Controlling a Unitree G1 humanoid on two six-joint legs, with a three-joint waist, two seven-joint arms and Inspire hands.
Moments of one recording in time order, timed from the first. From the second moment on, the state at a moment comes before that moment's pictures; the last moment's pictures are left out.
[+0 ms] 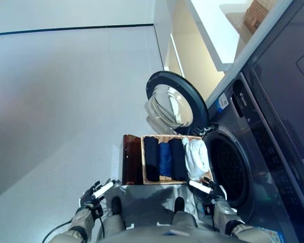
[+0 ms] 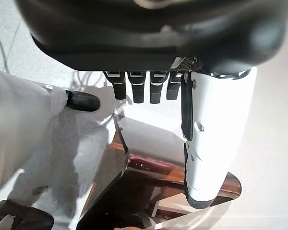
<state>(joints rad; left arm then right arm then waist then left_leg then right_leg) -0.08 0.20 -0.14 1.31 -0.64 -0.23 0.00 -0.17 -0.23 0.19 1.28 0.48 -0.20 -0.11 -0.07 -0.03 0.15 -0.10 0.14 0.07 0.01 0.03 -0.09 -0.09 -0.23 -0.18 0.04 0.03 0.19</state>
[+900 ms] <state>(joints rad) -0.10 0.19 -0.12 1.31 -0.62 -0.23 0.01 -0.18 -0.28 0.15 1.33 0.40 -0.19 -0.16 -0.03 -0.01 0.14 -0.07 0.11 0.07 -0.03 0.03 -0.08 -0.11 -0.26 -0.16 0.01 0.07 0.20</state>
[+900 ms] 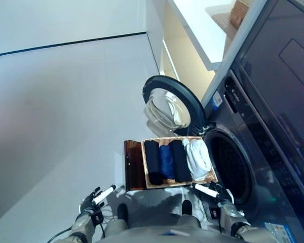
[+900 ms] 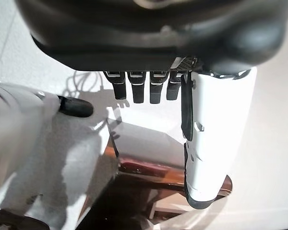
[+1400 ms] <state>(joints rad) -0.15 0.19 -0.13 1.30 -0.64 -0.23 0.02 -0.31 -0.32 0.21 1.32 0.33 -0.19 -0.20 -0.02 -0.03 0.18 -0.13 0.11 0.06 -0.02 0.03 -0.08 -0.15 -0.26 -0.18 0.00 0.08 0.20</state>
